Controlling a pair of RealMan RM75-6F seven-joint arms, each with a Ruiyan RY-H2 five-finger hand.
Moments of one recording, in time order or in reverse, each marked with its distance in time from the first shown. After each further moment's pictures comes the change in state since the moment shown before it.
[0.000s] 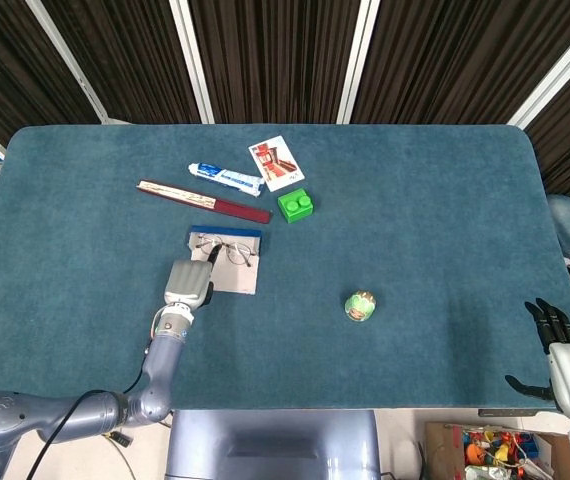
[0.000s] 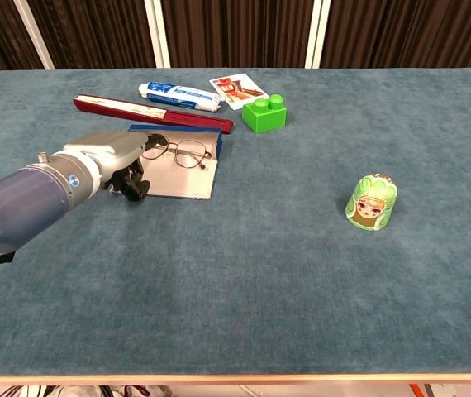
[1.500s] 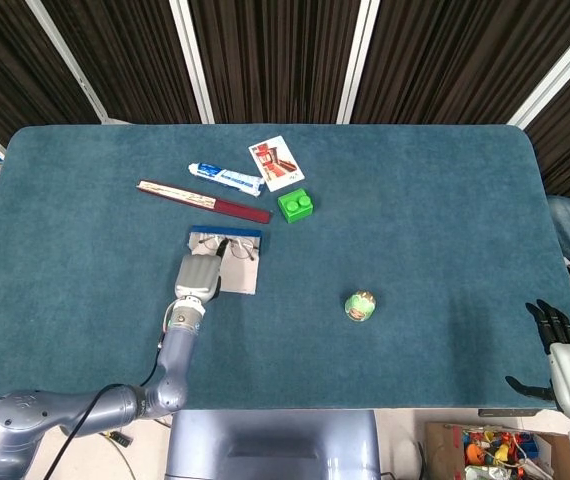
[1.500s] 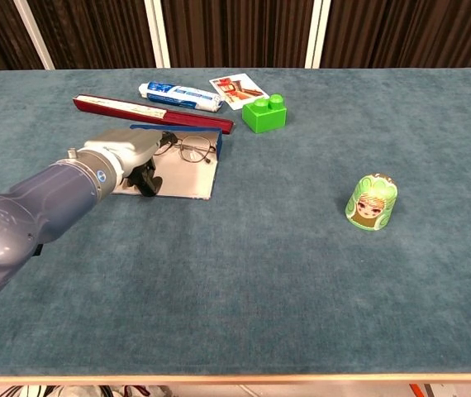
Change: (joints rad) left arm -0.049 -0.083 -0.066 0.121 -0.044 -0.028 0.062; right arm 0.001 0.007 0.002 -0.014 0.022 -0.016 0.001
